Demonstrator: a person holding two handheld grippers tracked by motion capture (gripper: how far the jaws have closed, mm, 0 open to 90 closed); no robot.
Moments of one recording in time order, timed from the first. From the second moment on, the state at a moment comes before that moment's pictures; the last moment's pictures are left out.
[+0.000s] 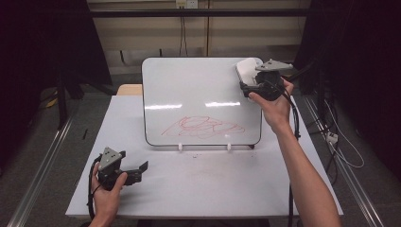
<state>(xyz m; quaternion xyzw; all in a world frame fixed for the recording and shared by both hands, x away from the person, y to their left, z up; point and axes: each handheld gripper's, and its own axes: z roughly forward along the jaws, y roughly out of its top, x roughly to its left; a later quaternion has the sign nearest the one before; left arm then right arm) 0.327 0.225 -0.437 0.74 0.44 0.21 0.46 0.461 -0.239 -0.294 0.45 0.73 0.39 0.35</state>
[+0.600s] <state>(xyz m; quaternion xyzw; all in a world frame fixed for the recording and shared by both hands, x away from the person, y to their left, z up) 0.328 0.222 -0.436 0.75 0.44 0.21 0.45 0.429 -0.233 -0.307 0.42 0.73 0.40 0.36</state>
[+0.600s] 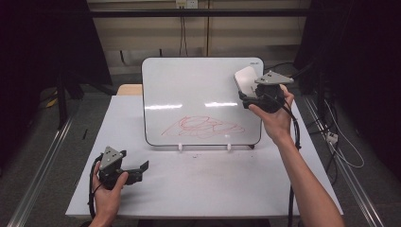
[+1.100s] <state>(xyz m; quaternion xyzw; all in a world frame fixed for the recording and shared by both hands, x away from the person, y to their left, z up) 0.328 0.223 -0.437 0.75 0.43 0.21 0.45 0.413 -0.228 -0.315 0.40 0.74 0.40 0.36</state>
